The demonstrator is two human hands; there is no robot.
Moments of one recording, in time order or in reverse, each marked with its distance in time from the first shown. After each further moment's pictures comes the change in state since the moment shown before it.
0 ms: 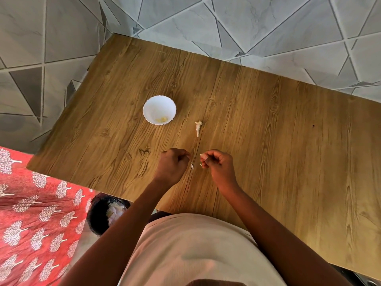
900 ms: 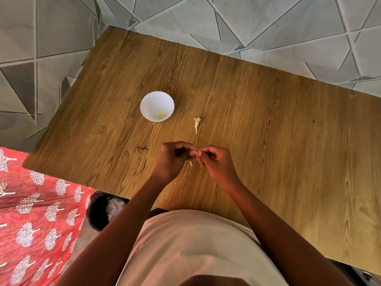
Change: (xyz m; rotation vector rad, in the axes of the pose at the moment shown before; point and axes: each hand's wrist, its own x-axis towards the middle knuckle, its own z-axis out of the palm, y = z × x) left_hand 0.001 0.007 -0.002 -0.437 -0.040 0.054; right_hand 0.001 -0.017 -0.004 -0.167 -0.106 -0.091
